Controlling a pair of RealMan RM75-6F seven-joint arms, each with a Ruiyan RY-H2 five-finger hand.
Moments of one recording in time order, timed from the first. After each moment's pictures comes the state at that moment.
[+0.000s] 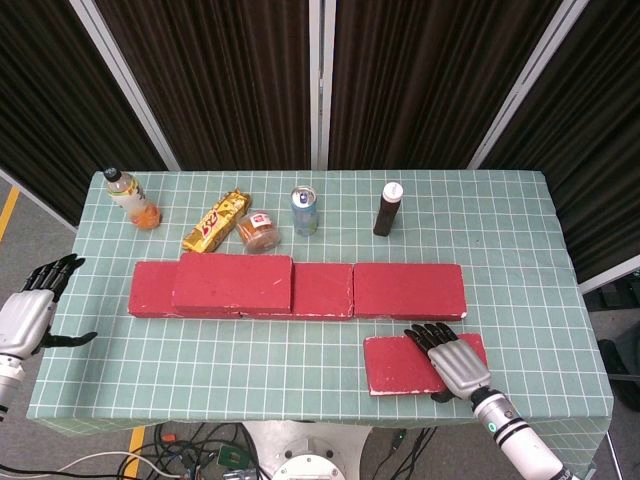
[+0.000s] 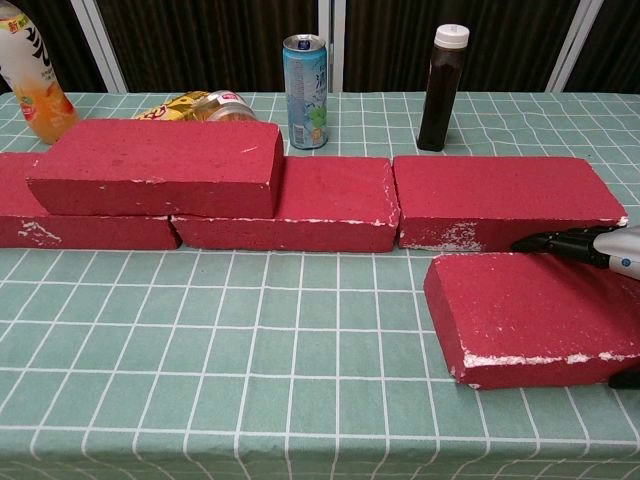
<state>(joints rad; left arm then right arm) -0.27 -0.92 -0.03 -1.72 1.38 1.23 -0.23 0.40 -1.22 -0.04 -1.87 -1.32 0.96 -0.40</state>
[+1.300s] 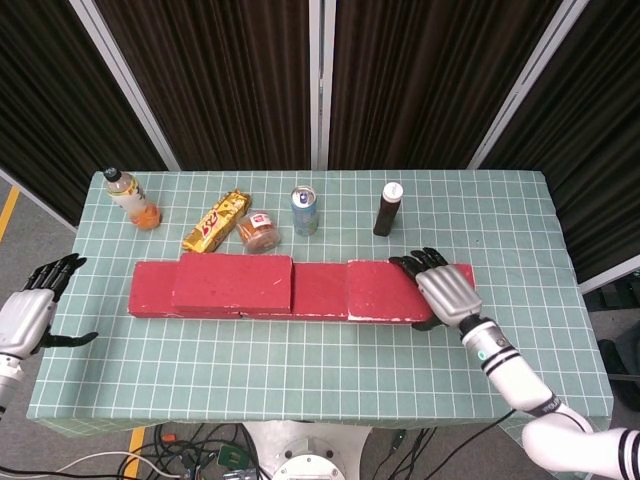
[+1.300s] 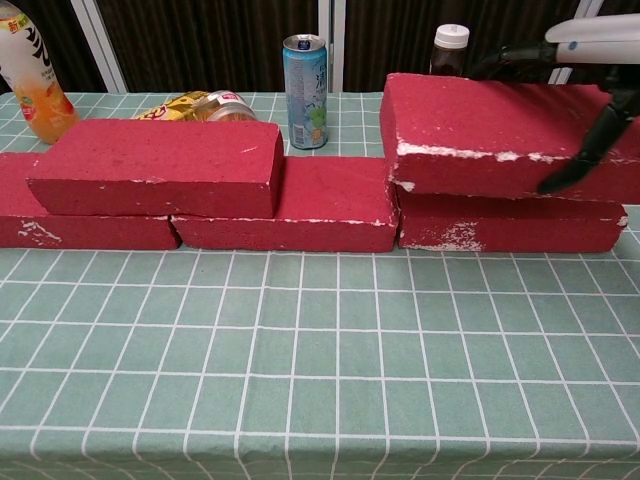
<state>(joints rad) -0.27 -0.91 -0.05 -1.72 1.41 1.21 -0.27 0.69 -1.11 0.21 -1.91 -1.01 0.84 -0.35</state>
